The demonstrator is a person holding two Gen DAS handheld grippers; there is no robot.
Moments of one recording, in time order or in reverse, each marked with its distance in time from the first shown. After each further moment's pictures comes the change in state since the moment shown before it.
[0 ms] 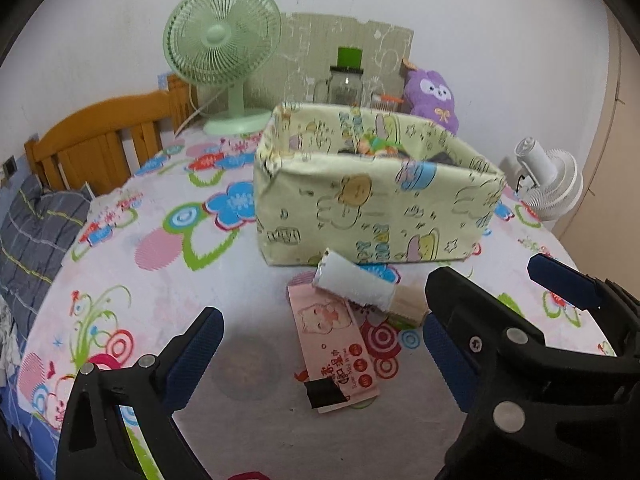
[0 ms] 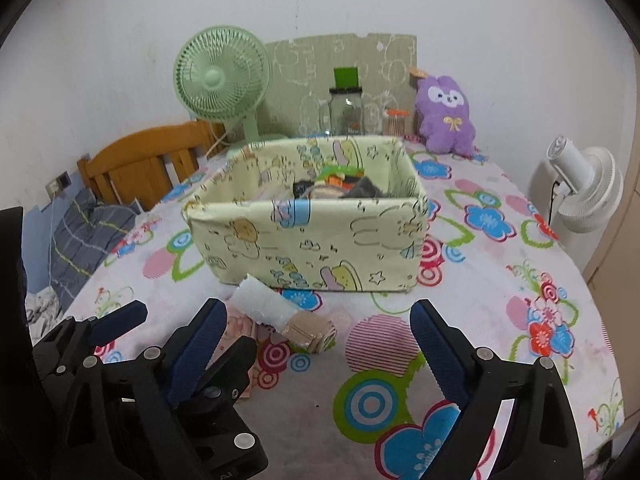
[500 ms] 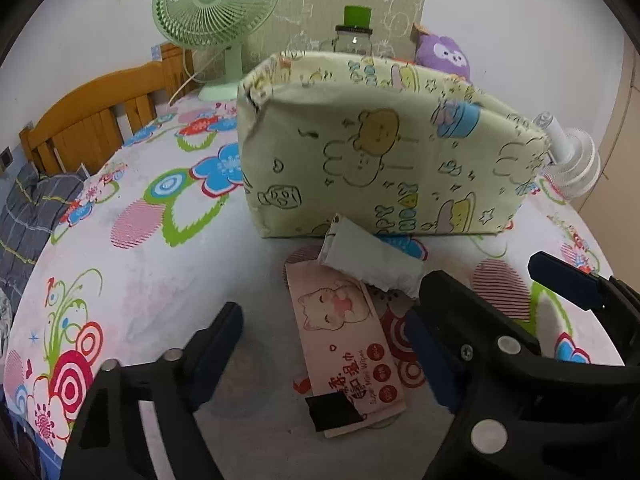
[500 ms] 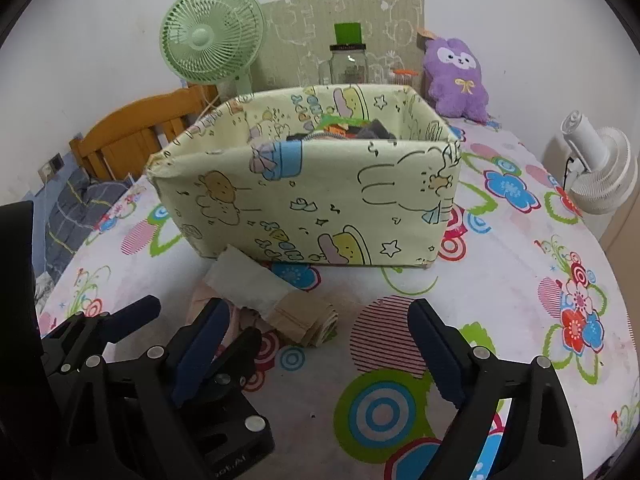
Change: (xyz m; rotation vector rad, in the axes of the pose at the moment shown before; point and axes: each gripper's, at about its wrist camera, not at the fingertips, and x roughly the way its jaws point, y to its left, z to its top) left arm 0.041 0.002 -0.004 0.002 0.104 0.030; right arm 0.045 -0.004 -0.008 0.002 0.113 0.002
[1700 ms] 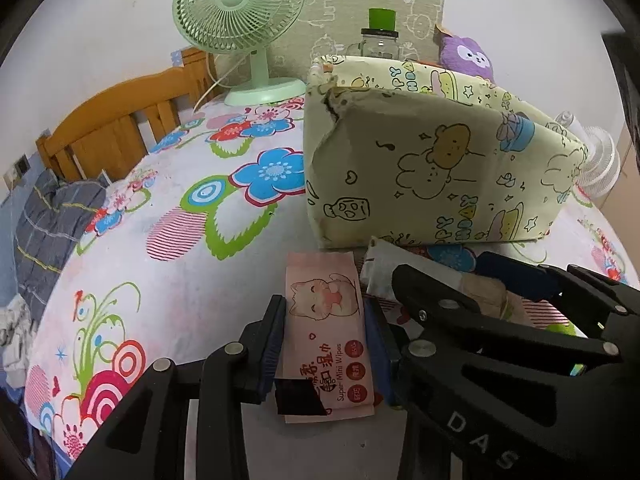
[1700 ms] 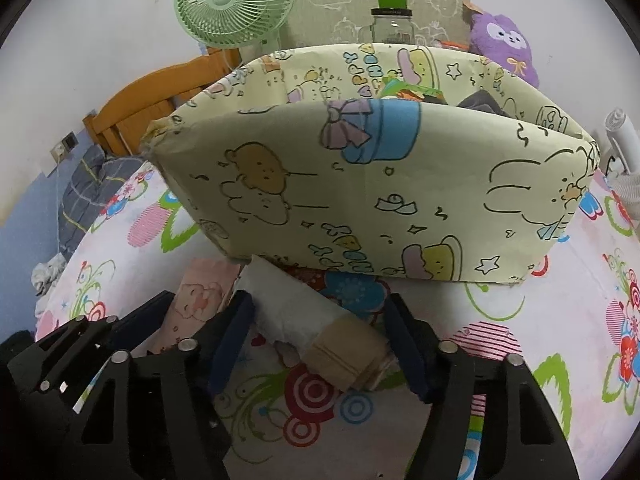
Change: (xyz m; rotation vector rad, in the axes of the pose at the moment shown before) left arm 0.001 0.022 0.005 0.020 -0.028 0.093; right arm 0.046 0.035 0.016 -0.035 0.096 0.102
